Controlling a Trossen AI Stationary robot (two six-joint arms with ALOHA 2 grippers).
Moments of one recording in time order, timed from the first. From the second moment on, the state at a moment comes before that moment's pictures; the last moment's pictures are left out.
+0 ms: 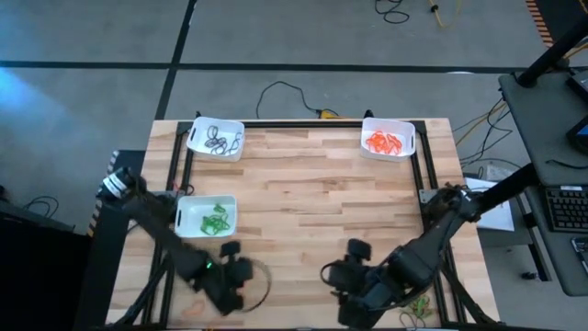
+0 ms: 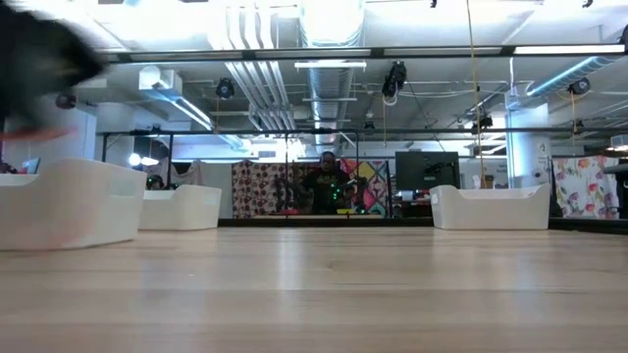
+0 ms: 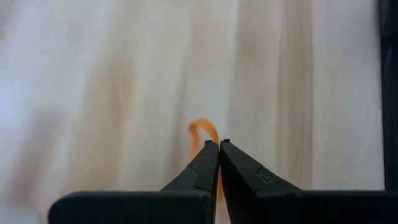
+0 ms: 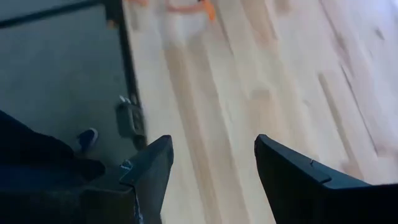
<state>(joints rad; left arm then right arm) -0.79 1.65 1.06 -0.57 -0.41 -0.86 0.71 1.96 2.13 -1.30 0.34 0.88</state>
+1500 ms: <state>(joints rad) -0.09 1.80 1.31 -0.52 -0.13 -0.38 0.32 1.48 0.74 -0.13 0.32 0.24</state>
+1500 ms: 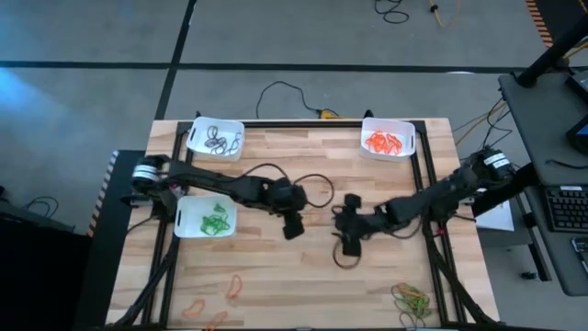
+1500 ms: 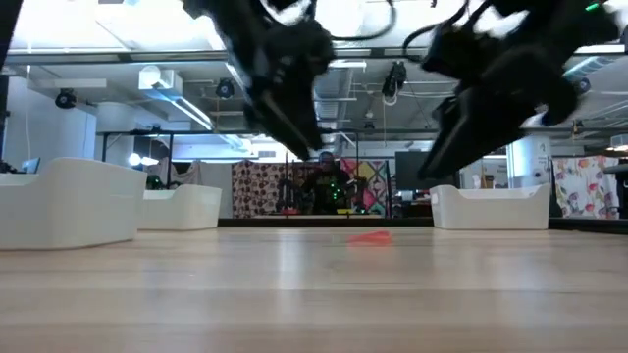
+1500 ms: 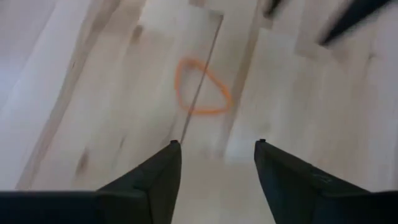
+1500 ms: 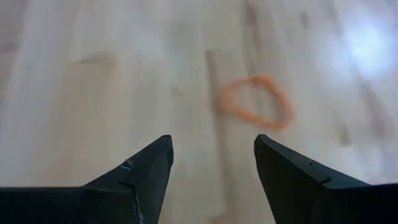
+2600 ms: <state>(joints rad) -0.47 1.46 1.06 -0.91 -0.24 -0.96 0.09 1.88 0.85 0.16 0.08 0.03</state>
